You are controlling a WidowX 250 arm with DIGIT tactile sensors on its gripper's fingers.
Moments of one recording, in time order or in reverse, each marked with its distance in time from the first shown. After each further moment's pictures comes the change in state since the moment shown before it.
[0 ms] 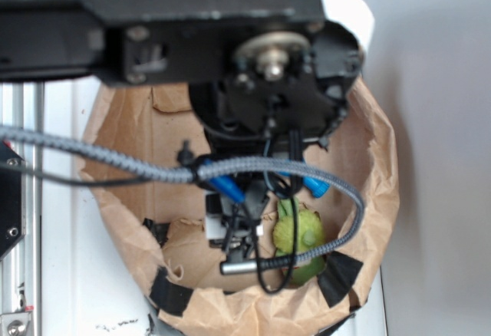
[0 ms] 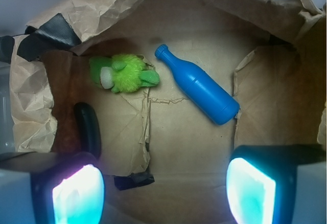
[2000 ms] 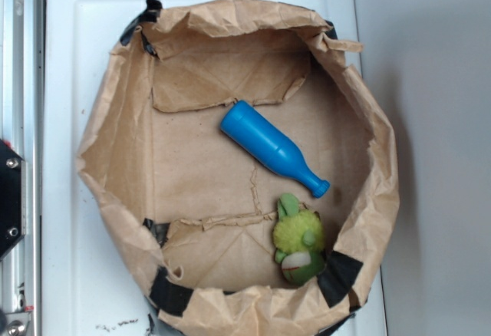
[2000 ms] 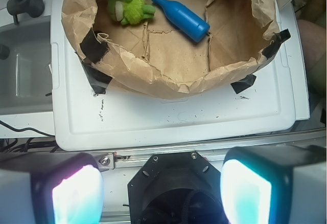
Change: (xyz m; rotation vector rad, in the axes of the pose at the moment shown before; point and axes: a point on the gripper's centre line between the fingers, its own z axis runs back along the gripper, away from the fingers) arm -0.139 -0.023 0.068 0.081 -0.067 0.036
